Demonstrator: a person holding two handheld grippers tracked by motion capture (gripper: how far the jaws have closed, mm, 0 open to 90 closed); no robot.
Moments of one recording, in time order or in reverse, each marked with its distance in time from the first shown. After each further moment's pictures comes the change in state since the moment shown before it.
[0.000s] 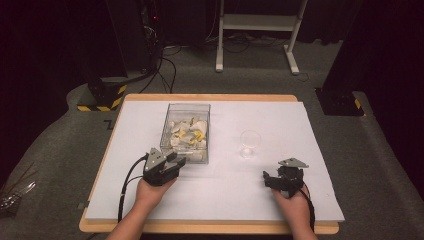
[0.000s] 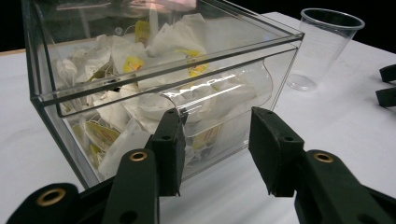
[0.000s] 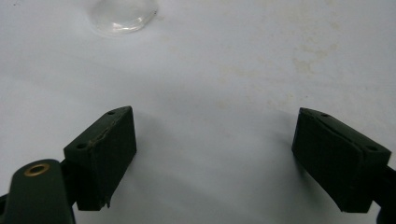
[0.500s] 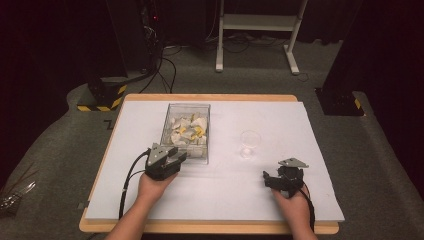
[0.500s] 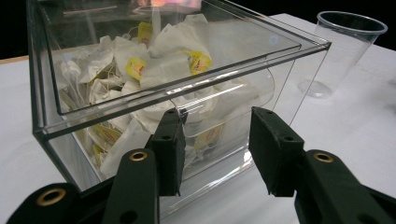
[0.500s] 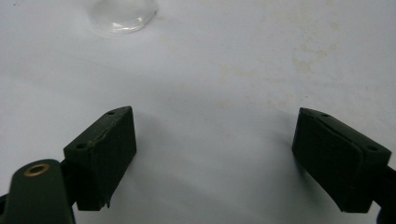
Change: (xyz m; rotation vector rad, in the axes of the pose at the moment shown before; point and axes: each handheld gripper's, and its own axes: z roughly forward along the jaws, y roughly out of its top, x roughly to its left) left arm 0.007 0.007 0.014 -0.001 0.022 0.007; right arm 0.000 0.000 0.000 0.000 0.000 0.000
